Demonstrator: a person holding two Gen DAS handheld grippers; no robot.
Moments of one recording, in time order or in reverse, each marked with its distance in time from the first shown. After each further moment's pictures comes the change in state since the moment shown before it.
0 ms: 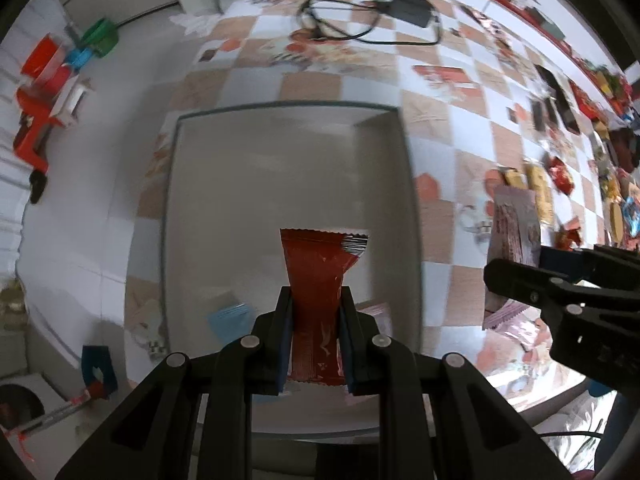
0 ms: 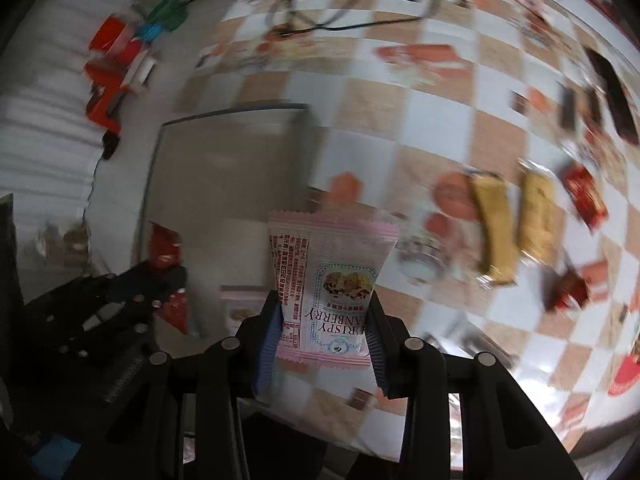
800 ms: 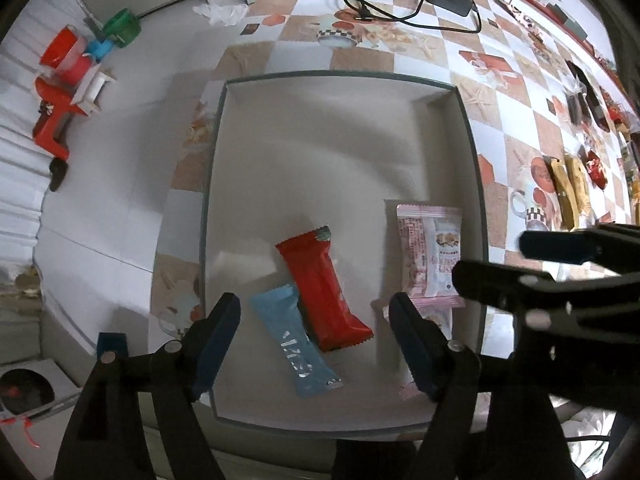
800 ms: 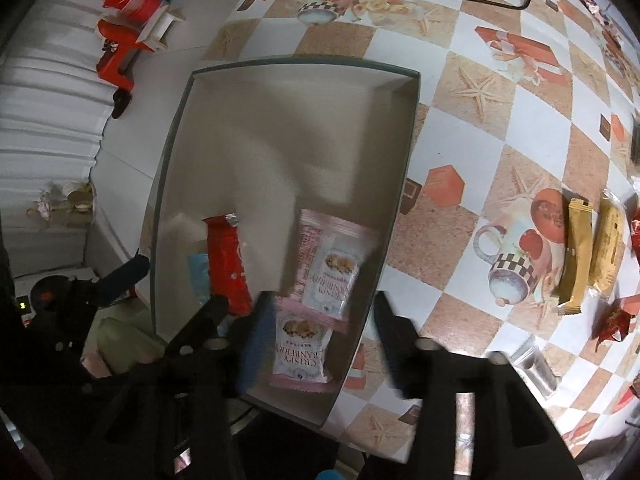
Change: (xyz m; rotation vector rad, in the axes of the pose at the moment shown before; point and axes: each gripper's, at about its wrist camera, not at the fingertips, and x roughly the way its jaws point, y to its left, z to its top) left arm 0.013 0.024 -0.018 -0.016 0.019 0.098; right arm 0.058 0.063 0.018 -0.070 0.119 0.014
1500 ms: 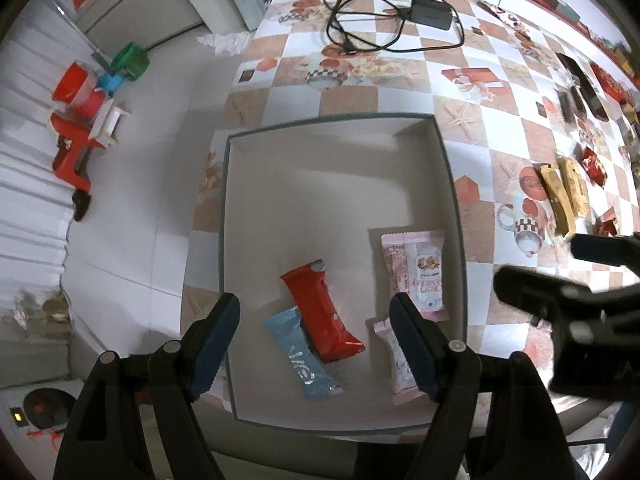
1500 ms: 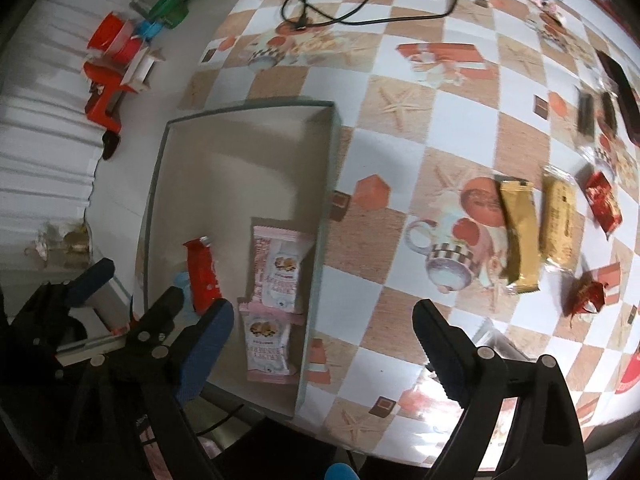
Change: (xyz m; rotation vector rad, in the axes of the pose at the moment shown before) left arm -0.035 -0.027 0.014 0.067 -0.071 0.100; right arm -0.037 -0.042 -0.023 0.107 -0.115 -0.011
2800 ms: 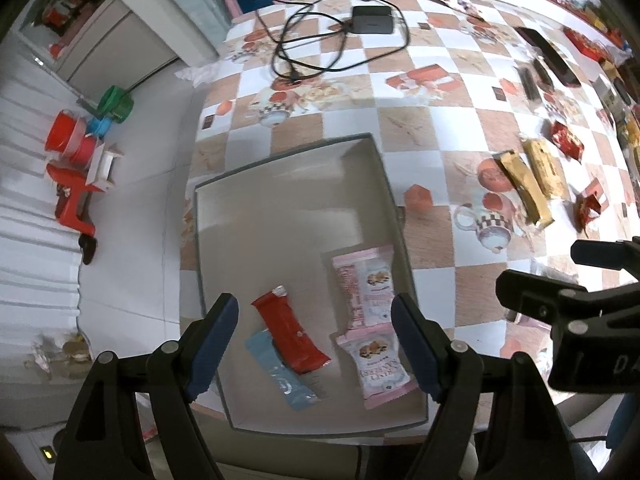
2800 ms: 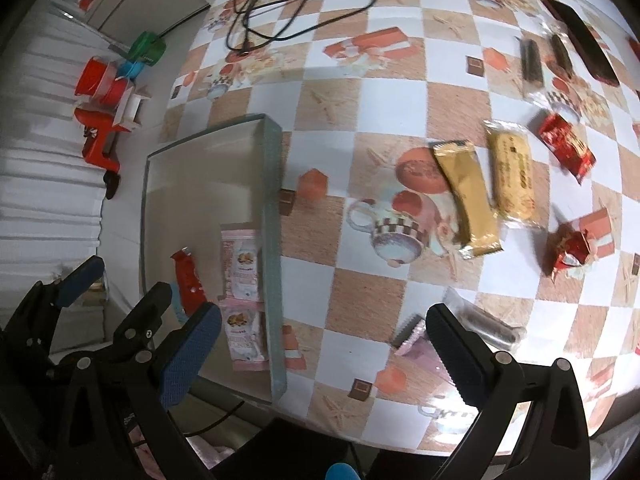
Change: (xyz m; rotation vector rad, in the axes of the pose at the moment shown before) left arm -0.020 -0.055 0.010 0.146 -0.038 0.037; right arm -0.019 -0.059 -0.025 0.154 -0.041 0.056
